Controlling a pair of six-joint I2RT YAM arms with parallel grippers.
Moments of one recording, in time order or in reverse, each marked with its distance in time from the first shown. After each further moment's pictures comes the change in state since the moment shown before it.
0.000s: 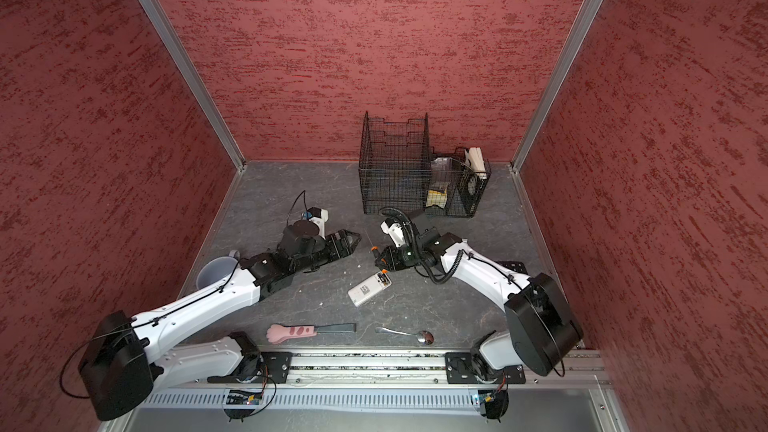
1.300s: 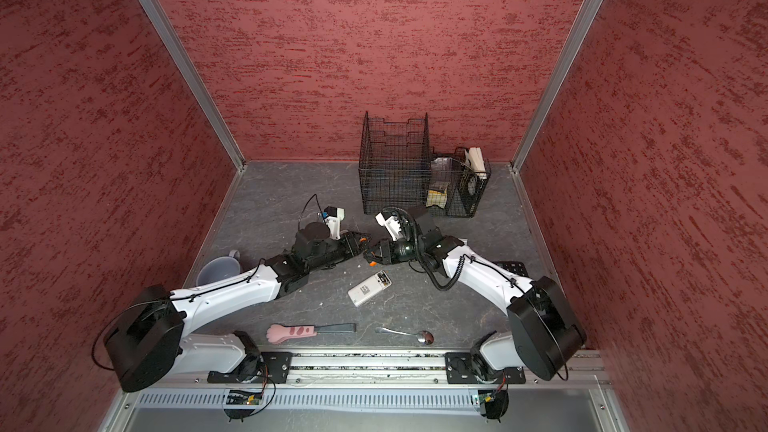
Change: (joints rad) left arm -0.040 0.166 -0.050 0.369 0.084 -0.059; right arm 0.000 -0.025 -0.037 0.248 -0.160 0.165
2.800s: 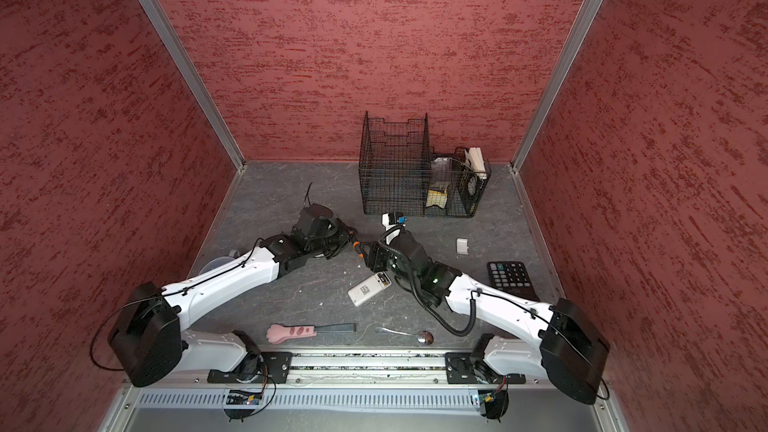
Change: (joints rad) left arm 0.087 0.042 0.226 -0.461 -0.074 -0.285; right arm 0.321 -0.168 -0.139 0.251 0.843 0.187
